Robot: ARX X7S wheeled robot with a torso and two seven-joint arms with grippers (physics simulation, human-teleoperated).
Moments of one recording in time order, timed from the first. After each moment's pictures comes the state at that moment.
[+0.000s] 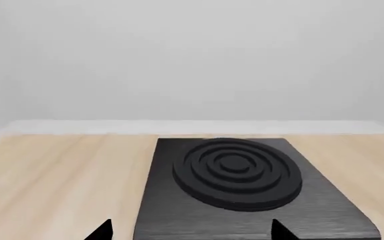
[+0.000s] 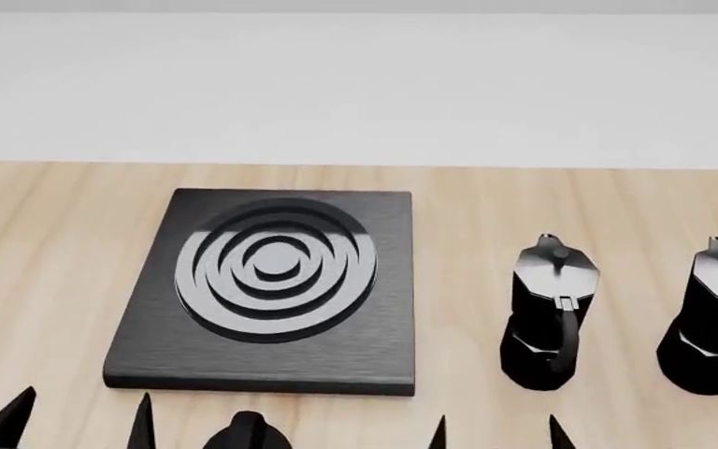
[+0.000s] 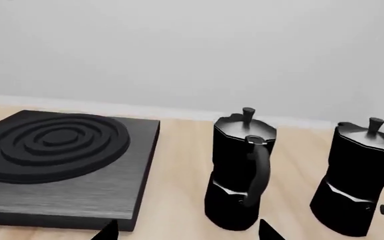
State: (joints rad) left arm -0.04 -0.31 0.28 0.24 -0.32 -0.16 -0.31; right arm 0.05 0.29 -0.29 -0.15 0.21 0.16 0.33
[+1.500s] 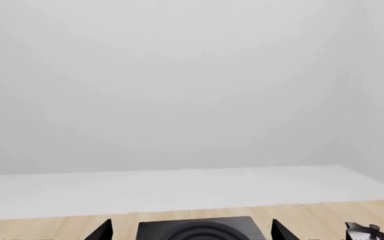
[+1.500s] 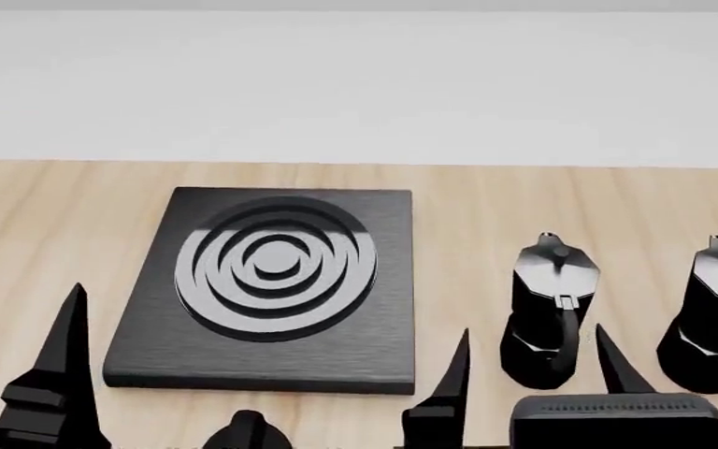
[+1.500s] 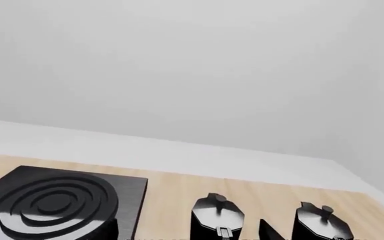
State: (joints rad) left arm -0.23 -0.49 0.11 0.96 -0.79 -0.77 -0.60; right arm 0.15 0.40 -0.21 -0.71 0.34 0.68 0.45
